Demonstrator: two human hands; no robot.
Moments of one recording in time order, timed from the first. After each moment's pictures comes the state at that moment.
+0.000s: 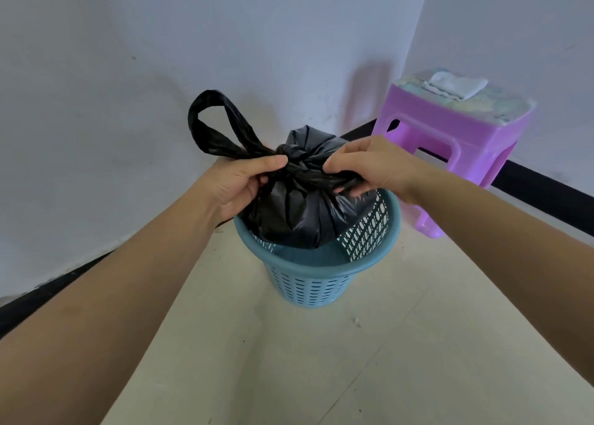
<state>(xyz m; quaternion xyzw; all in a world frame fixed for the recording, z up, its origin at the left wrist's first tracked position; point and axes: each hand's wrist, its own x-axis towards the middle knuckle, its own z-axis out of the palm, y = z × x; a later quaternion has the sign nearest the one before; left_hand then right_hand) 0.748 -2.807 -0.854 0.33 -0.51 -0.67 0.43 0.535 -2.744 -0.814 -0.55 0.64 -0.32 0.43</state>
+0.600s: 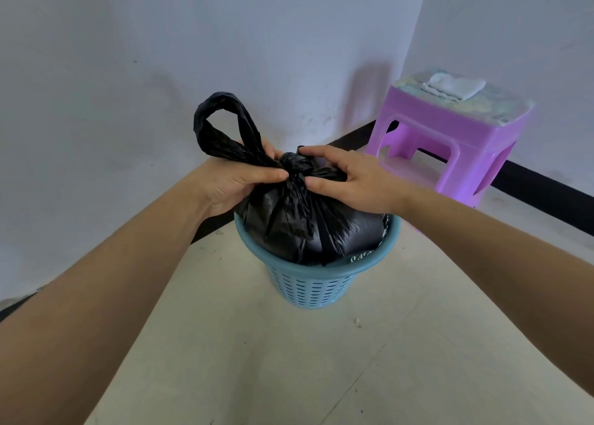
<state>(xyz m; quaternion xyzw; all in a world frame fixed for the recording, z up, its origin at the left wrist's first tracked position) 0.761 -2.806 -0.842 0.29 -0.60 -0.67 0.34 0.543 -2.748 -0.840 -0.75 0.58 -0.24 0.20</state>
